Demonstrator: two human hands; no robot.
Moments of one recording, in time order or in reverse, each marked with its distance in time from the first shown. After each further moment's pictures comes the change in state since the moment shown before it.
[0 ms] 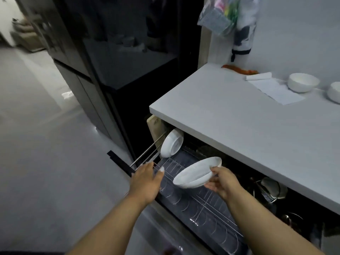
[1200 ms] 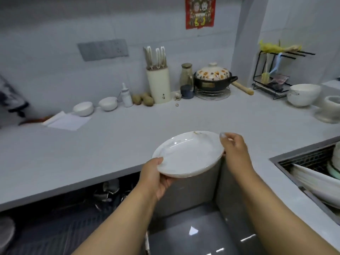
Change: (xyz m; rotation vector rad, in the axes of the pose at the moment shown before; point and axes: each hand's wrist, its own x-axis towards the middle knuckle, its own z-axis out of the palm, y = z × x) left_hand -0.350 0.426 0.241 -1.053 -0.996 -0.081; right_hand -0.379 0.029 -0.518 0.107 0.997 -0.662
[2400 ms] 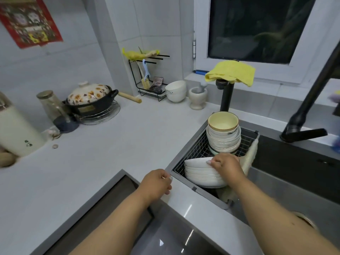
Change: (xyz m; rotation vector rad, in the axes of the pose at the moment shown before) left_hand 0.101 -0.169 0.247 1.476 -0.657 0.159; right_hand 0.092 0.151 -0.292 -0.798 0.283 0.110
